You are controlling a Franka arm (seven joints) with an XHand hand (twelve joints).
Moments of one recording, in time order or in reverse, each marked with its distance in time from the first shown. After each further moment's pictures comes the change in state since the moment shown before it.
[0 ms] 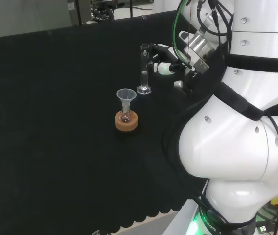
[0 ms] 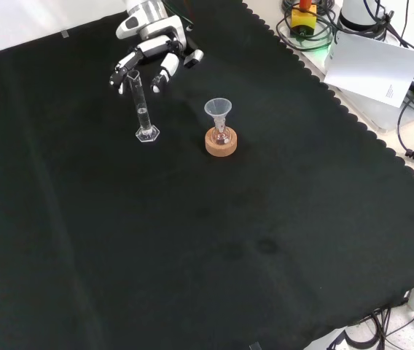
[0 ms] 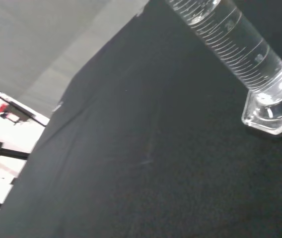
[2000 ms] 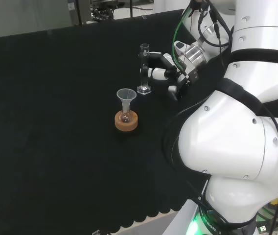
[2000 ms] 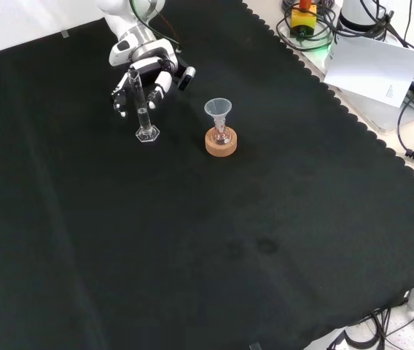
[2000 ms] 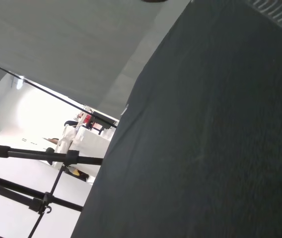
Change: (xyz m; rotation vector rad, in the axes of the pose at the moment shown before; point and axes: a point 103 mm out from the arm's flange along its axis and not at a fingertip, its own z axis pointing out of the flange) arm -0.016 0.027 0.036 0.020 0.263 -0.101
